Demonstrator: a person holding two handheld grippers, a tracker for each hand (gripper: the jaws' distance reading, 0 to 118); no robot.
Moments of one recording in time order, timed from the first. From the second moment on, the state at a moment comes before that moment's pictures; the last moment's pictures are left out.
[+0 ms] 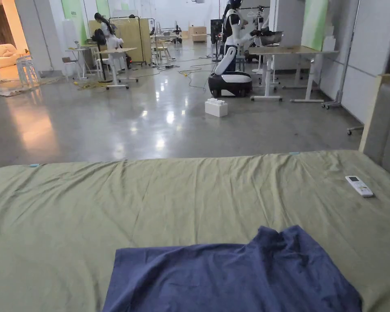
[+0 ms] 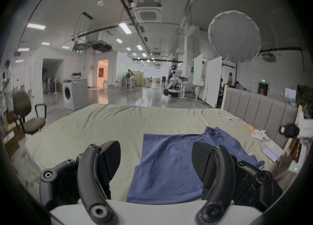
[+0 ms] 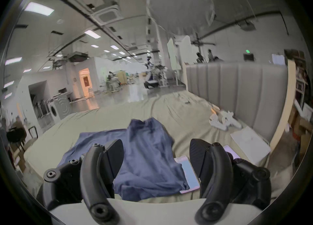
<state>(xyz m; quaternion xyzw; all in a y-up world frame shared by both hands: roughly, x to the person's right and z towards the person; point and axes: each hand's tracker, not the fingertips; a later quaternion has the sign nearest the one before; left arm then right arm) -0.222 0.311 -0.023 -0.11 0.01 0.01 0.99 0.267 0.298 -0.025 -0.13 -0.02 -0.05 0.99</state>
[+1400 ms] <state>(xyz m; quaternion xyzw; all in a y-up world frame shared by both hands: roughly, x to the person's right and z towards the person) -0.284 0.194 -0.095 -0.39 -0.05 -0.06 0.92 0.241 0.283 -0.029 -0.17 0.05 -0.04 0.98</state>
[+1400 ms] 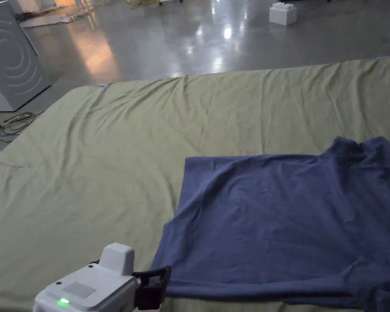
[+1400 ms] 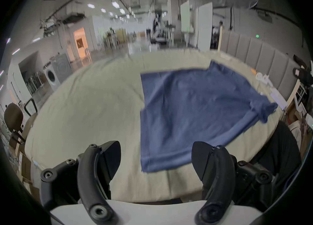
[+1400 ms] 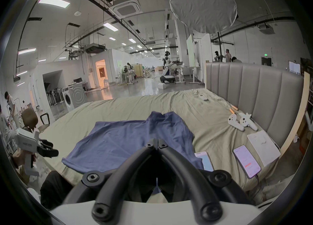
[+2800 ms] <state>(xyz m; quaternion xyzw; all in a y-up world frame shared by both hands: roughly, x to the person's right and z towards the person) -0.256 0.140 -0.153 -0.52 -0.05 -0.03 0.85 0.309 0.138 -0.134 -0.47 0.02 -0.01 0.88</state>
